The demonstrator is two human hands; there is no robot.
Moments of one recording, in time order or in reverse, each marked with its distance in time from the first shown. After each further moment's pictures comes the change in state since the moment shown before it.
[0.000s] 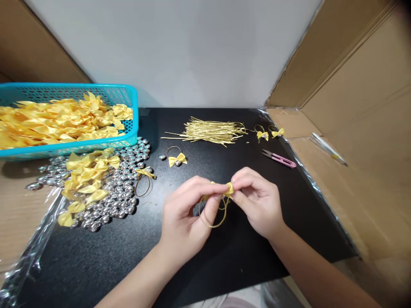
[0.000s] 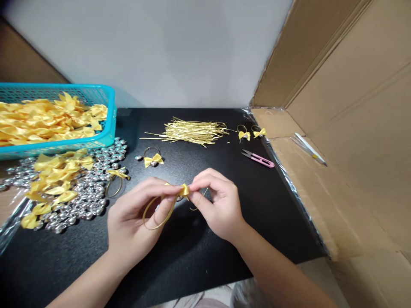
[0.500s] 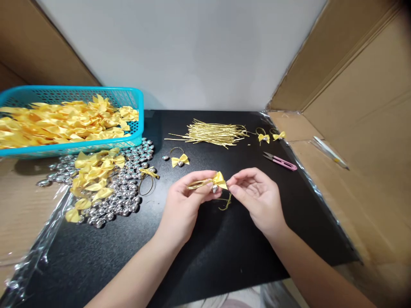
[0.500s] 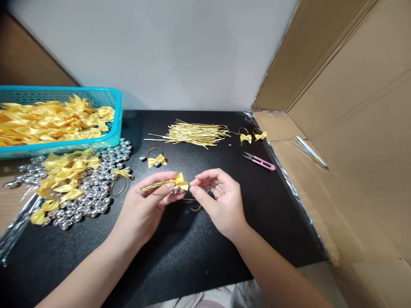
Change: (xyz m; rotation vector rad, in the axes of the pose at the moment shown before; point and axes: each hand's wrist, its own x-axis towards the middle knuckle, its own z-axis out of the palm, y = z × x) left_hand 0.009 -0.012 0.006 -0.725 0.199 -0.716; right_hand -0.001 0.000 0.003 0.147 0.156 0.282
